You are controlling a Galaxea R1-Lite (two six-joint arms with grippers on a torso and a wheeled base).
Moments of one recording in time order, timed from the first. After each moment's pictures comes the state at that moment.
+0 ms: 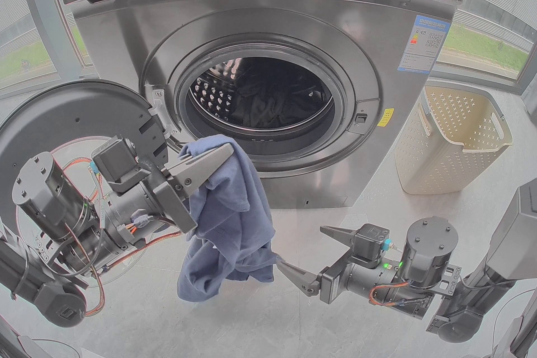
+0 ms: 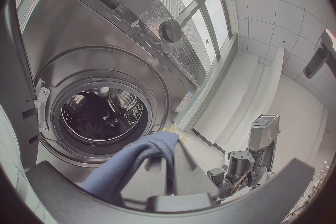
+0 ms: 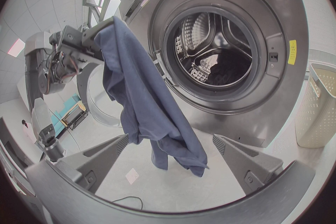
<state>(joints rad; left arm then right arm) -0.57 1.66 -0.41 -1.55 -0.32 -0.34 0.83 1.96 -0.39 -1.42 -0.04 0.11</state>
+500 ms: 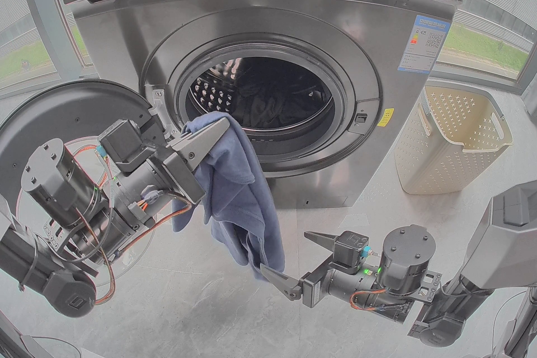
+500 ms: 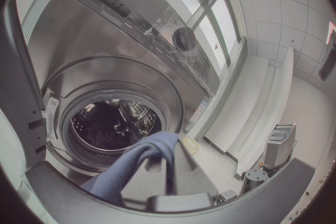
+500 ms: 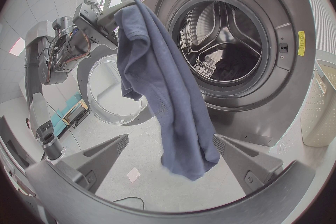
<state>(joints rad) -0.57 1.70 -0.49 -1.55 -0.19 -0.34 0.86 2.05 -0.44 -1.47 -0.04 0.11</state>
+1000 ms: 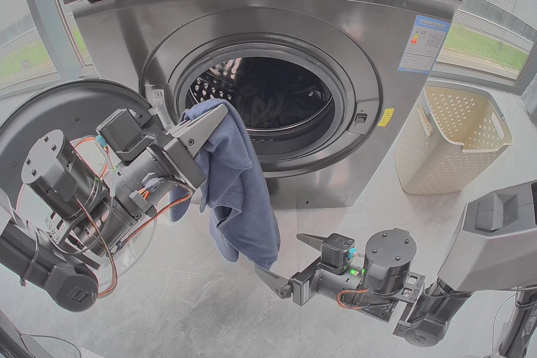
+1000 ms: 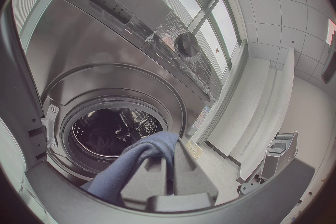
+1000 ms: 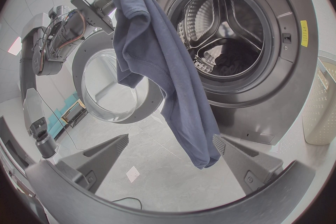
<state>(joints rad) -0.57 1.71 -0.53 -1.55 -0.17 -0.34 0.85 2.15 -0.49 -1.49 -0.04 0.11</state>
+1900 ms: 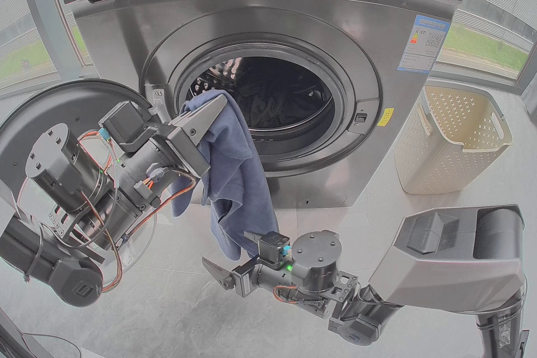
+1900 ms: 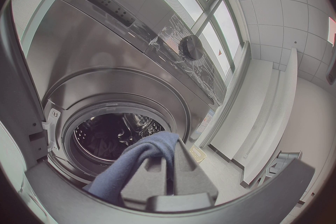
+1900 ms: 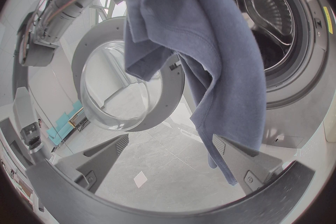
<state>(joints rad) -0.57 1.73 -0.58 -1.55 -0.13 -0.34 0.92 2.37 -0.88 -1.38 -0.03 0.15</state>
